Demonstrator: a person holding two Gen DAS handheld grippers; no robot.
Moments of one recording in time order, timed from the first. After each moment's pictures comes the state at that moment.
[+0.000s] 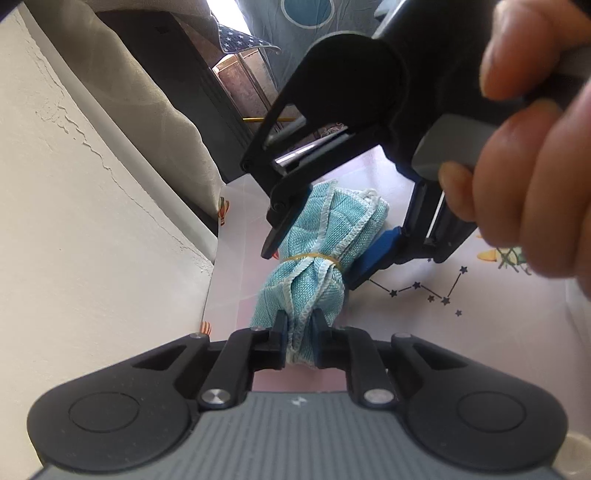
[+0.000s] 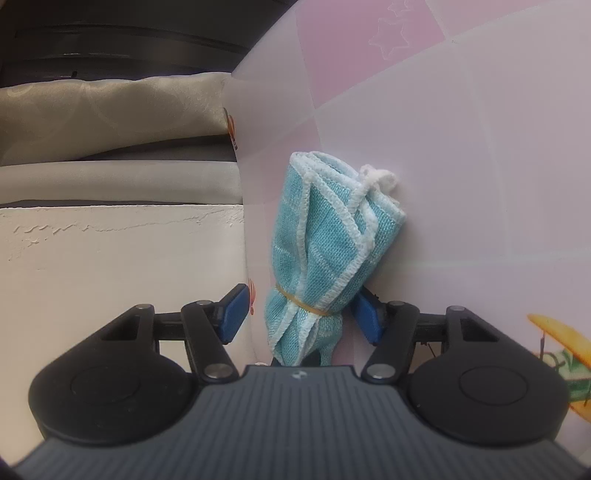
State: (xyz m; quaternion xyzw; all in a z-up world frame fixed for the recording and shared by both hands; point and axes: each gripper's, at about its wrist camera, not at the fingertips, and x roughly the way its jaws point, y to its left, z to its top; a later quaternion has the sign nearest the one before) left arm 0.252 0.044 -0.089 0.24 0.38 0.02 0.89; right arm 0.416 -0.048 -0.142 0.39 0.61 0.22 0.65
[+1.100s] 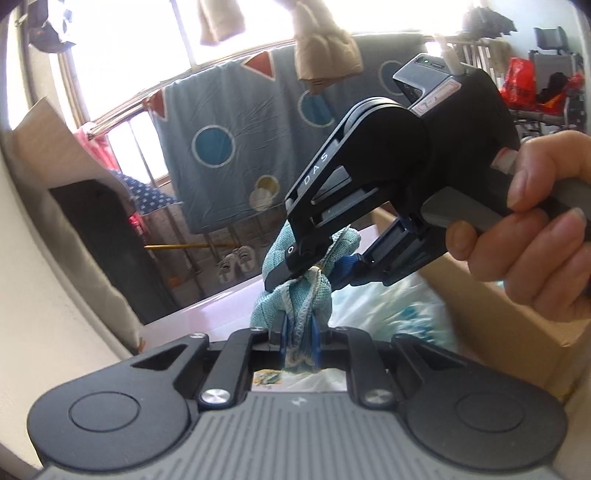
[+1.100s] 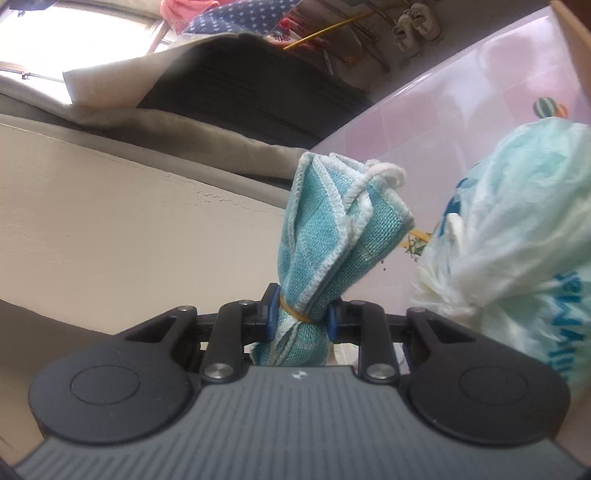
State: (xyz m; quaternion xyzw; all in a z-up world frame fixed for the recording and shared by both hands) left arm 0.065 -0.116 0.077 0.20 0.25 -0.17 0.93; right arm 0.207 -0.277 0.048 0.40 0.47 0.25 0.75
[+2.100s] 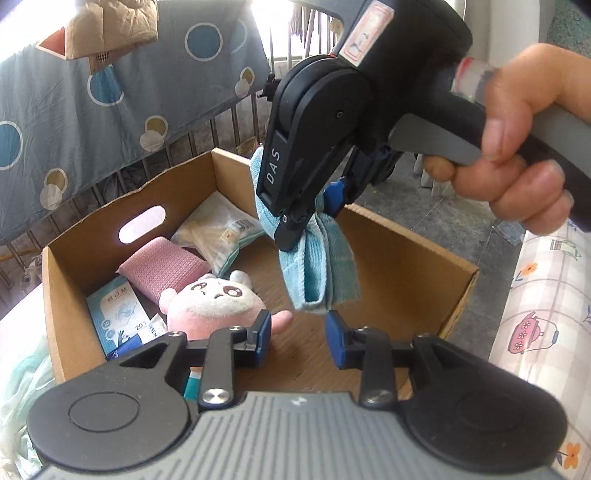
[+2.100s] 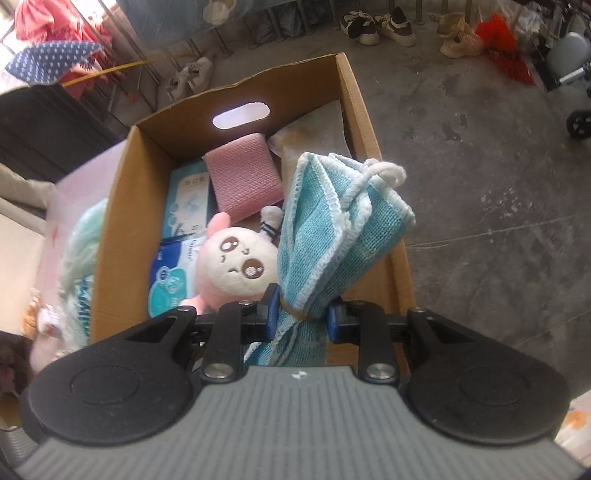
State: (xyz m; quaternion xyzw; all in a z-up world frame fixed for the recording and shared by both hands) left arm 0.094 -0.390 -0.018 0.19 0.35 -0.41 0.82; right arm 0.147 -0.563 0.027 0.14 0.55 -0.04 0.82
